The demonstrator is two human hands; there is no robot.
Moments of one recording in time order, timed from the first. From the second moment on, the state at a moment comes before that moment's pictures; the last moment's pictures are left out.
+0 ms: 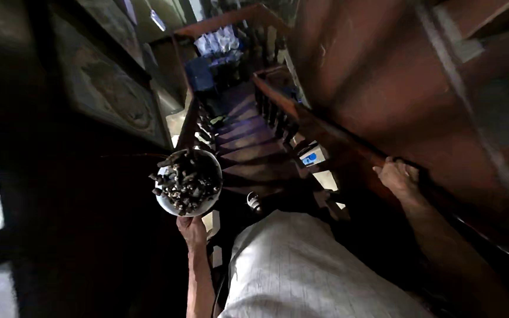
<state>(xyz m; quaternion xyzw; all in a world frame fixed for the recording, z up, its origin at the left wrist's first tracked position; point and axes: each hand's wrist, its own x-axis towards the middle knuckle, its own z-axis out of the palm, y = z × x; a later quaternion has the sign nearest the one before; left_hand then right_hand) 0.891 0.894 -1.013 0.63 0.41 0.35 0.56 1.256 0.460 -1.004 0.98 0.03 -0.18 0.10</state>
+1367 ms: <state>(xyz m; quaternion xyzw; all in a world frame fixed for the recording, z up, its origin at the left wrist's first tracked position) 1.223 1.226 -1.452 0.73 0.52 0.10 0.42 1.490 0.632 -1.320 0.98 -0.12 -0.14 0.06</state>
